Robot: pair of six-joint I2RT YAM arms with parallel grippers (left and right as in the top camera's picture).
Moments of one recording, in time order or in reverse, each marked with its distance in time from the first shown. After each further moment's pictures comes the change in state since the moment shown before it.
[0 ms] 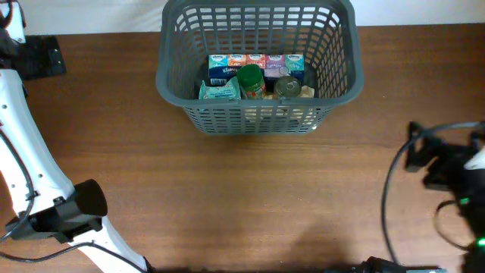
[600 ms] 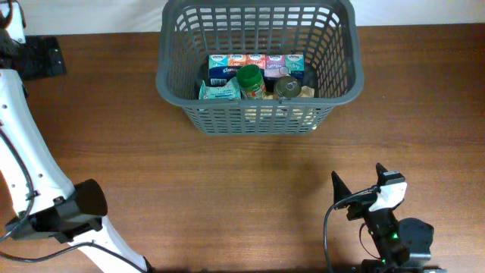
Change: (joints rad) left arm 0.000 0.000 -0.001 0.000 0.000 -0.002; right arm 0.262 -0.738 -1.186 0.643 0.020 0.000
